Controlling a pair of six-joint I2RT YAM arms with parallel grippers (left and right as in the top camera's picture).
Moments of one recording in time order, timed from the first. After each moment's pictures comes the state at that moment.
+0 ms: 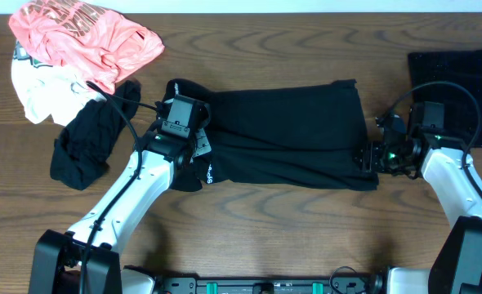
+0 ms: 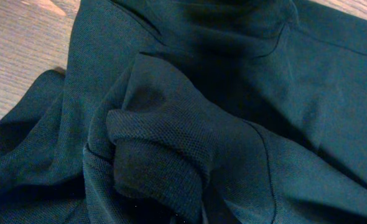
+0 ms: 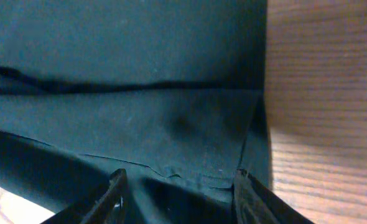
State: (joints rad) left arm -0.33 1.49 0.93 -0.55 -0.15 -0.65; right arm -0.17 1.54 0.86 -0.65 -0.35 -0.06
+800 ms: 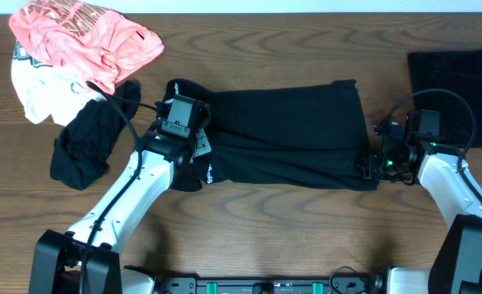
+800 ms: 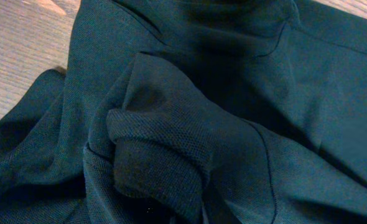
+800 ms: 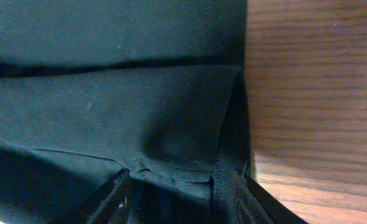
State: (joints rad) left arm -0.33 1.49 0.93 -0.55 -0.15 -0.64; right arm -0.17 1.54 0.79 -0.59 -0.27 -0.08
